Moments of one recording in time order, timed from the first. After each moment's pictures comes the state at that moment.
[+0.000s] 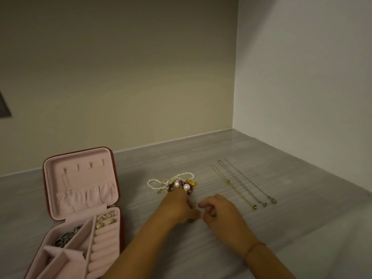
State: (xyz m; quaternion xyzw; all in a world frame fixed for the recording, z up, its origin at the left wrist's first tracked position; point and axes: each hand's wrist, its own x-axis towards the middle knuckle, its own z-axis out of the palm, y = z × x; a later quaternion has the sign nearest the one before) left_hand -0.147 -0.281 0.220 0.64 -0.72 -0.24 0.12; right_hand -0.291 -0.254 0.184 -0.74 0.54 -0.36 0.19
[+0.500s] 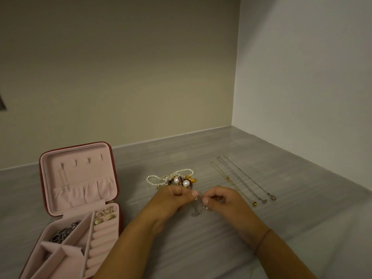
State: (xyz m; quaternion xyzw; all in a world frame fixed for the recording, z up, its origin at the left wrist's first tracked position) left_hand -0.128 -0.256 0.226 0.49 -0.57 -0.53 0.39; right_hand -0.305 -0.250 0.204 -0.63 0.45 -0.46 0.43
